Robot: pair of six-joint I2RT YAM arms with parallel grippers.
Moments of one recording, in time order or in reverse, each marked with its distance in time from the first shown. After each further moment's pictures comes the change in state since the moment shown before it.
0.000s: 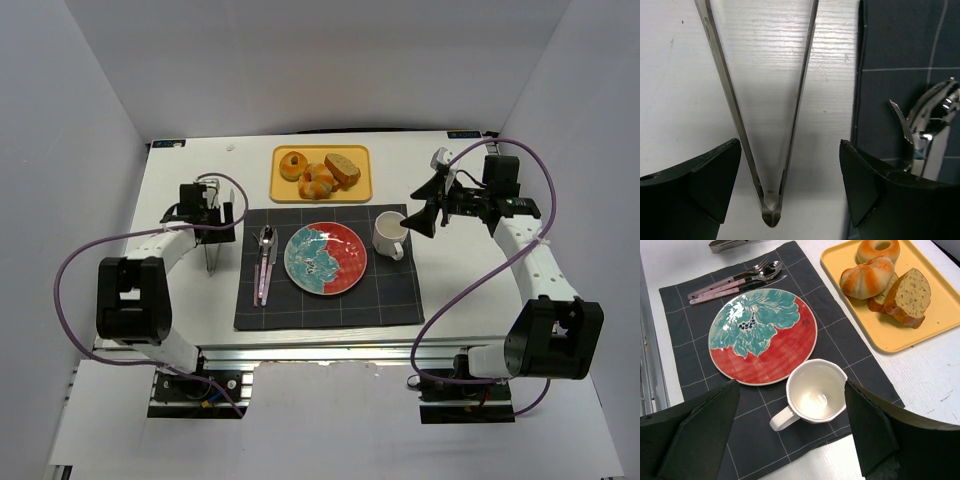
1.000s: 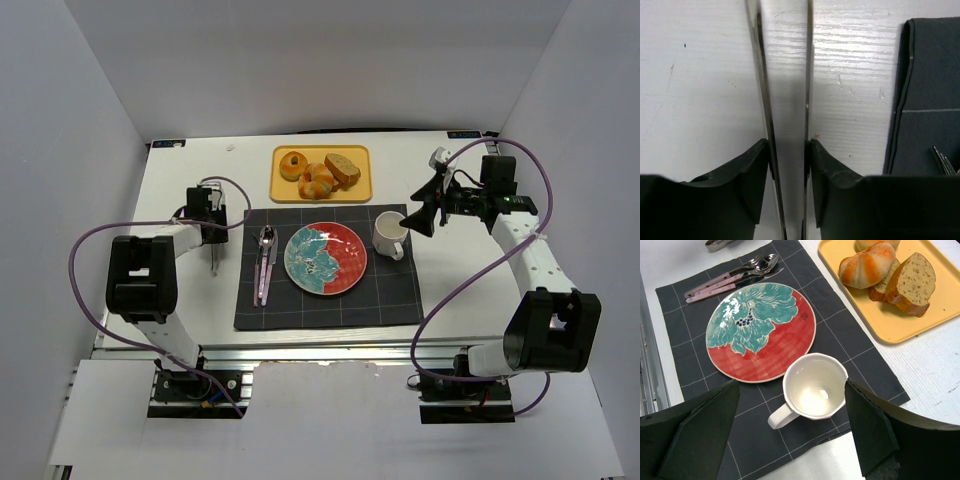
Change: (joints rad) left arm 0.002 0.174 0.000 0.177 -0.082 0.039; right arm 0.000 0.036 0.005 0.000 0.022 0.022
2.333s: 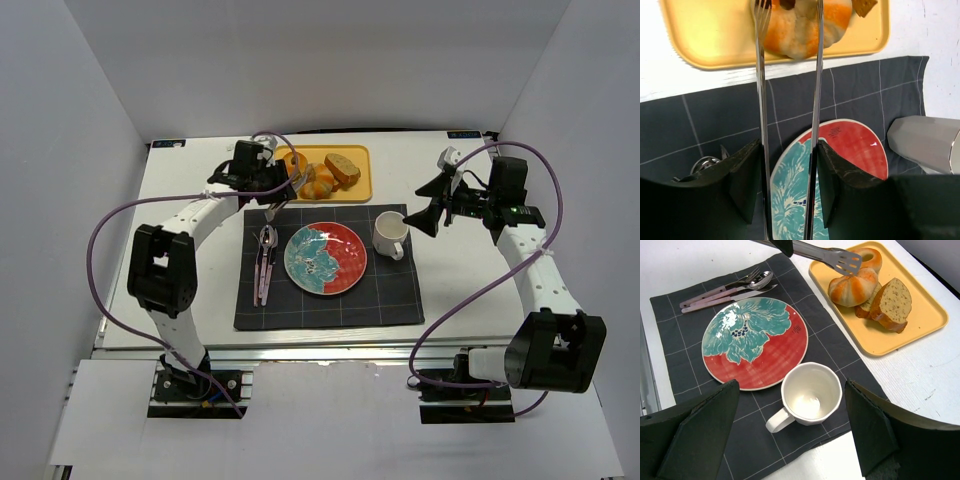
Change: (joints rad) left arm -0.288 0.079 0.474 -0.236 0.317 -0.388; right arm -0.022 -0.100 -0.056 0.109 -0.018 0.053
